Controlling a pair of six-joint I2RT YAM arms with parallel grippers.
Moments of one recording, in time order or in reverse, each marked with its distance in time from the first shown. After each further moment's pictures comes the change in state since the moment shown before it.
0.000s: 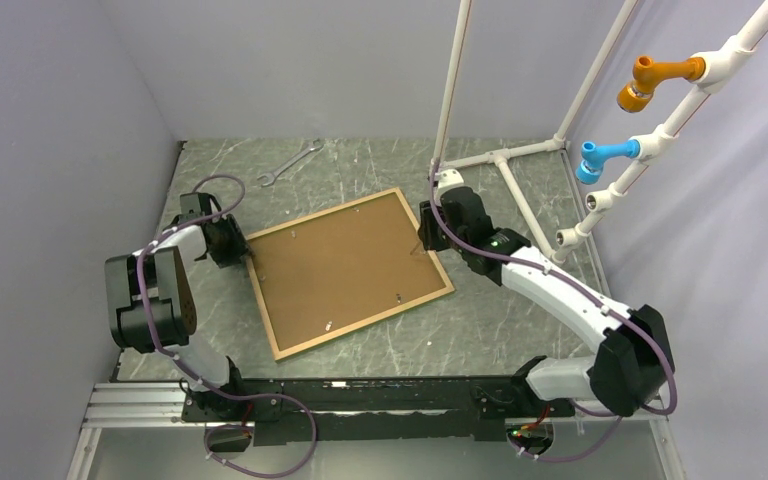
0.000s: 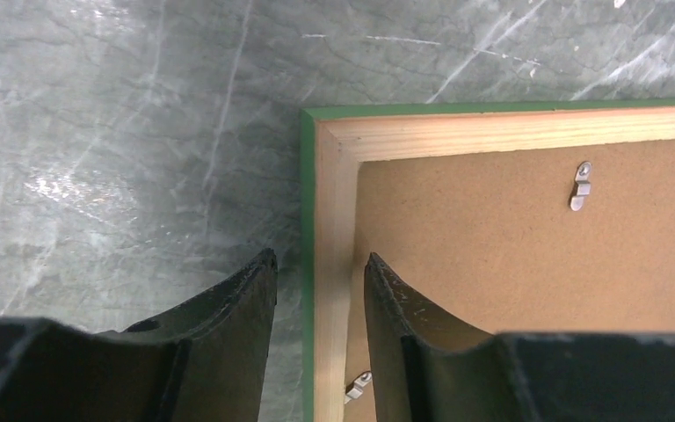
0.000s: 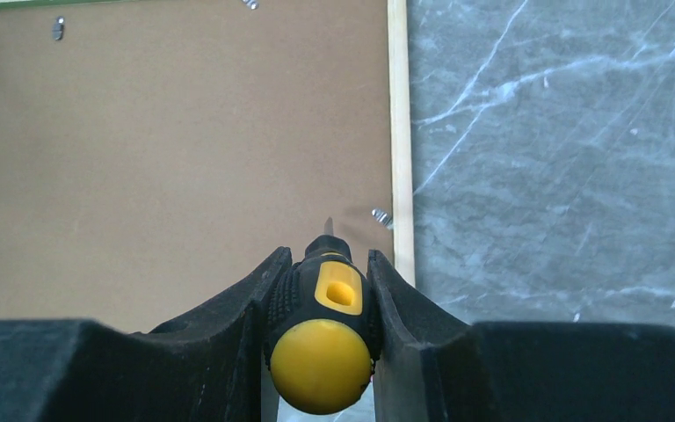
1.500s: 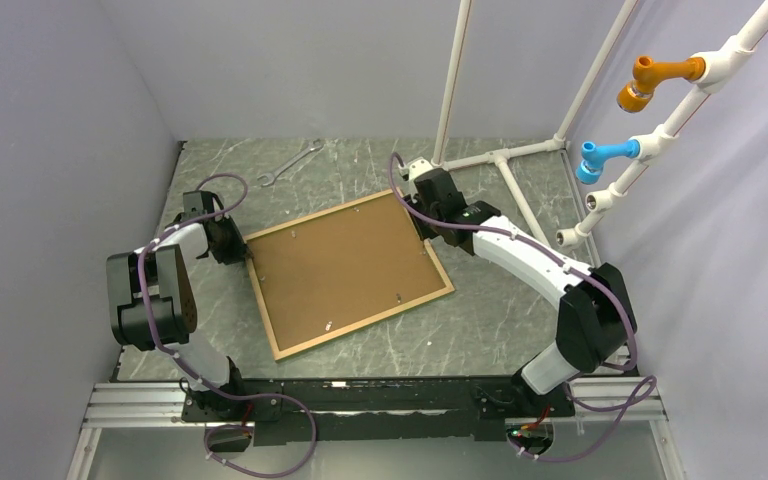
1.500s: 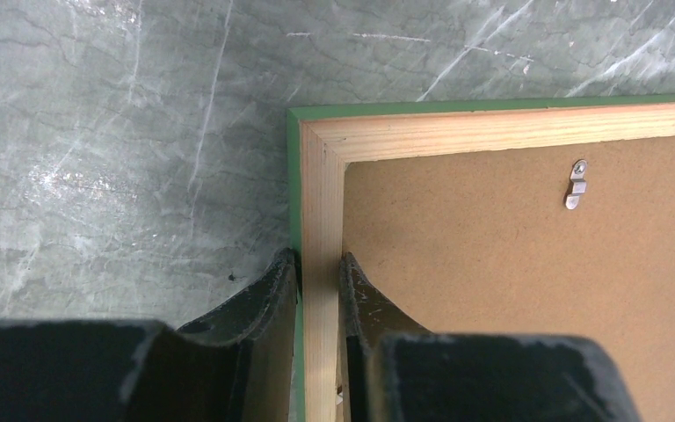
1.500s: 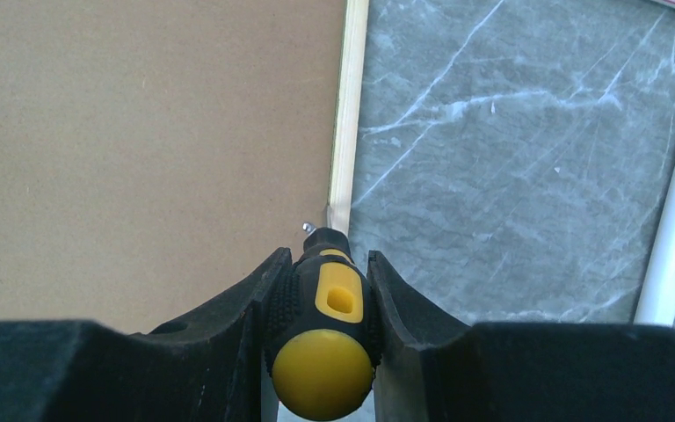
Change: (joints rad) left arm -0.019 0.014 0.018 -0.016 -0.004 -0.003; right arm -0.001 0.284 0.249 -0.146 0.078 -0.258
